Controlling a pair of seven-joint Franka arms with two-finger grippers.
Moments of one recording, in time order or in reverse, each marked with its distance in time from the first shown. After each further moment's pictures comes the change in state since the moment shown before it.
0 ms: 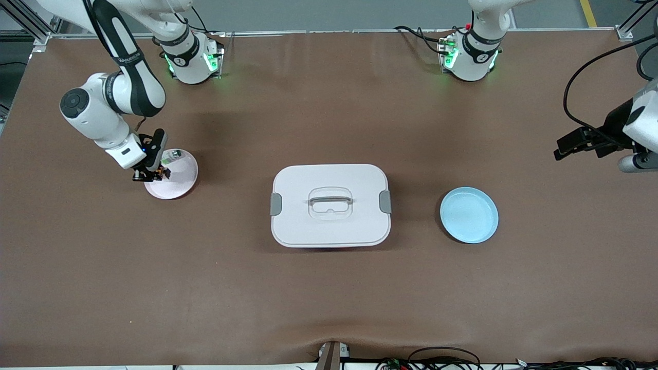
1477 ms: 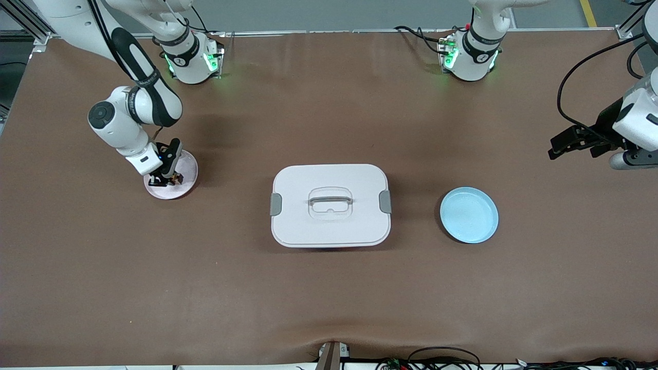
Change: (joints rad) left arm -0.293 -0.008 0.278 -0.024 0.000 0.027 0.002; right arm 0.026 0.173 0.008 -0.015 0.042 0.190 0.041
